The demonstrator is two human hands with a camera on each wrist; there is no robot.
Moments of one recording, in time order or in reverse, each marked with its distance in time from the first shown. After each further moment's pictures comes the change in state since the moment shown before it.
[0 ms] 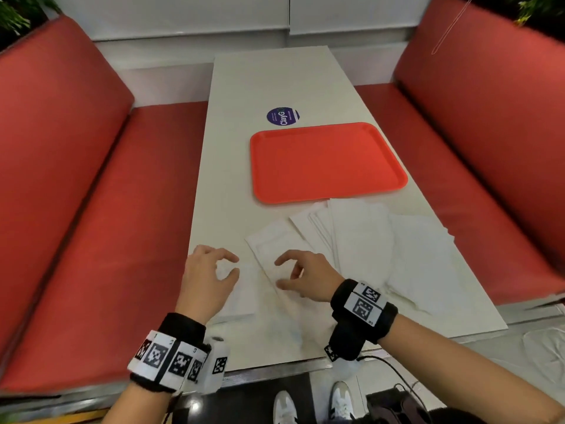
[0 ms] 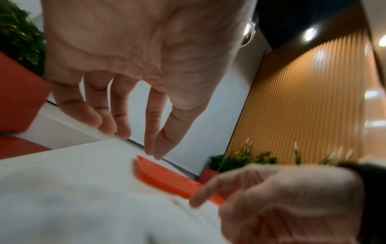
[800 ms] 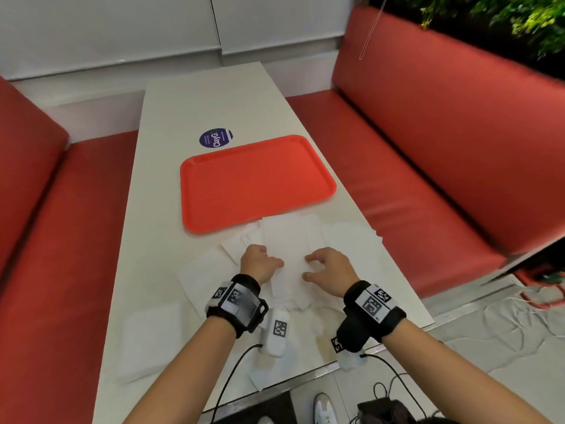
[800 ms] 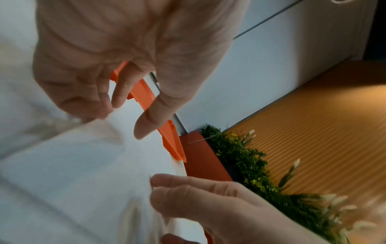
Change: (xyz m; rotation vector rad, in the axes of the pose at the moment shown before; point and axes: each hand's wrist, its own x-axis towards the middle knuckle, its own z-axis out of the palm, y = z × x) left_hand 0.082 0.161 0.162 -0.403 -0.359 -0.375; right_hand -0.033 0.123 -0.112 -0.057 0.333 0.249
